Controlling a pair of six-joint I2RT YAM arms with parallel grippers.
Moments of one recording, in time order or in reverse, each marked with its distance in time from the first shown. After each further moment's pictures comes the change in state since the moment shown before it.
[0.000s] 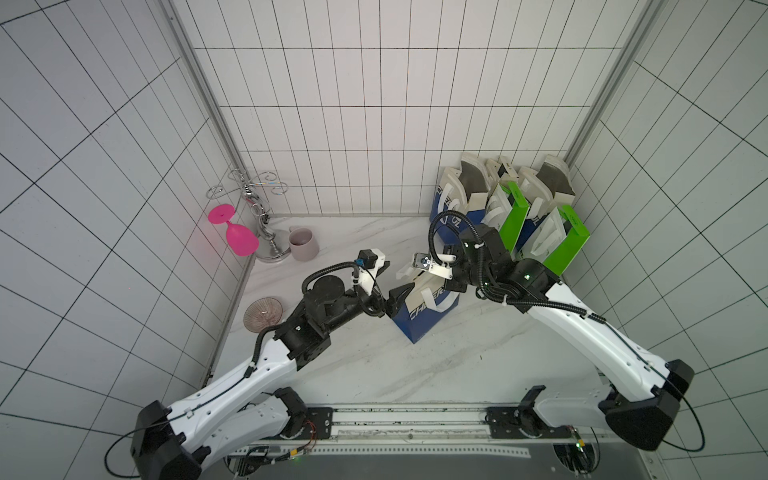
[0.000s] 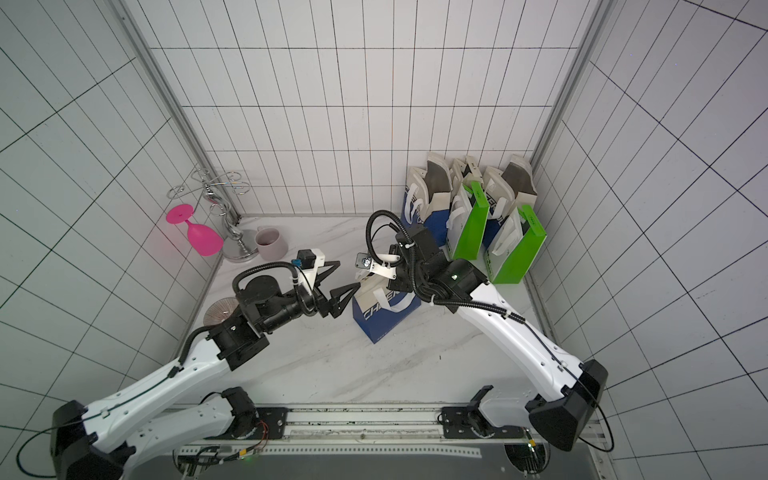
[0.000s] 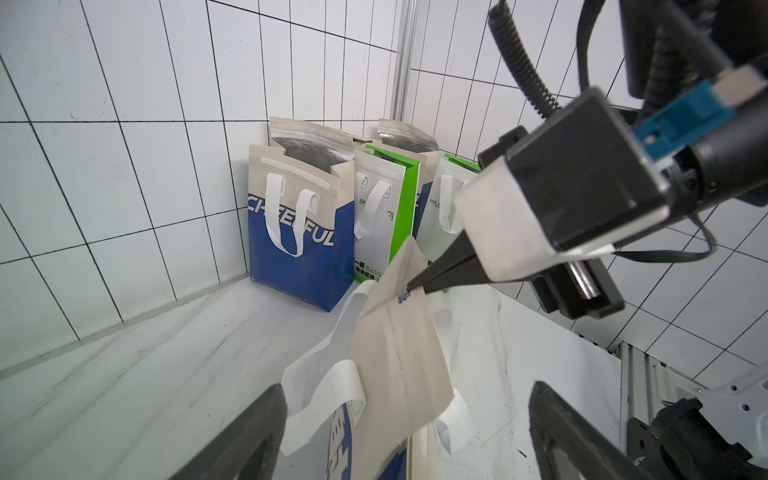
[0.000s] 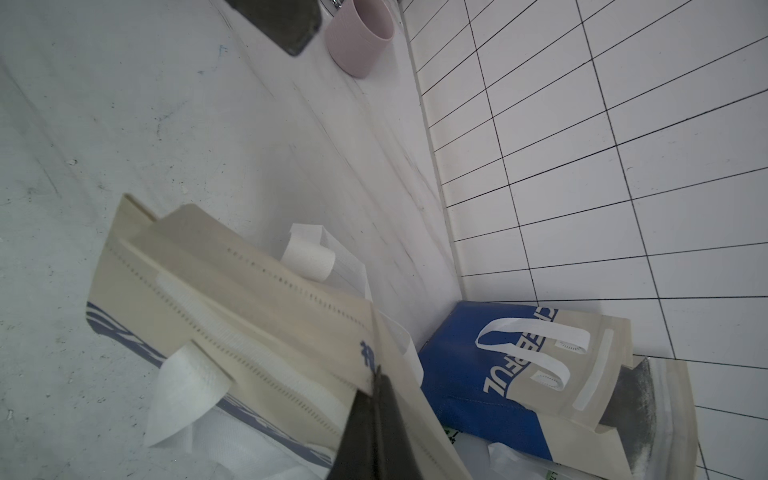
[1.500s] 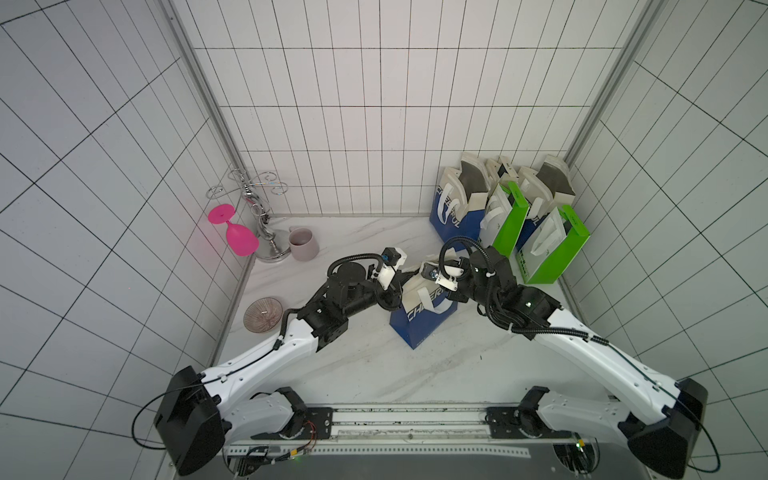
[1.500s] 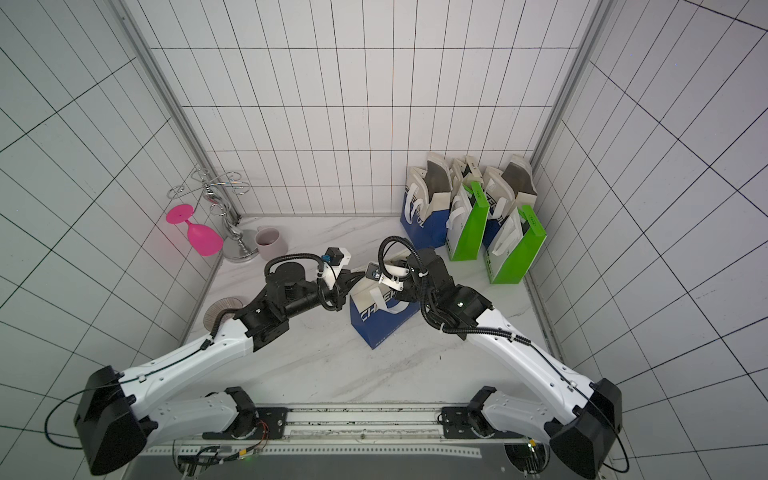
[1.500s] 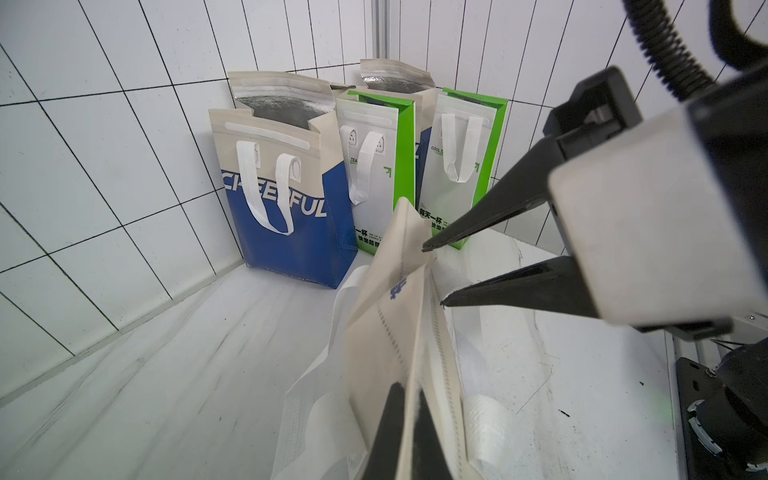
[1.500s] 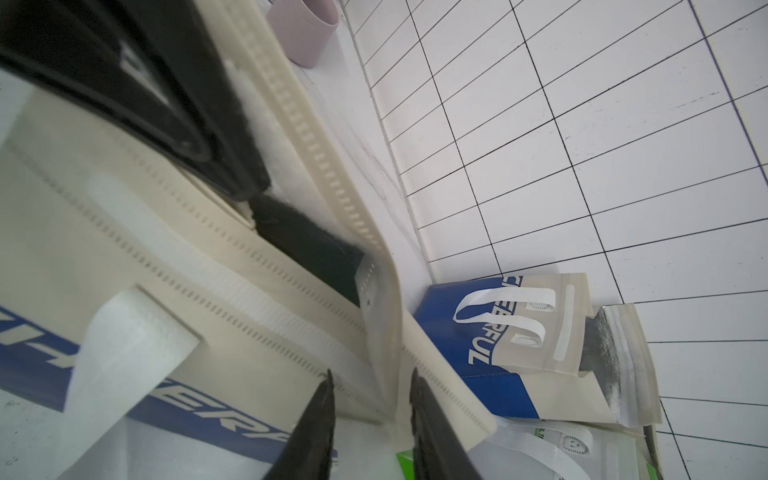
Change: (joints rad) left arm 0.021 0.169 0.052 0.004 0.057 0.147; right arm -0.001 -0.156 -0.340 0.343 0.123 0.017
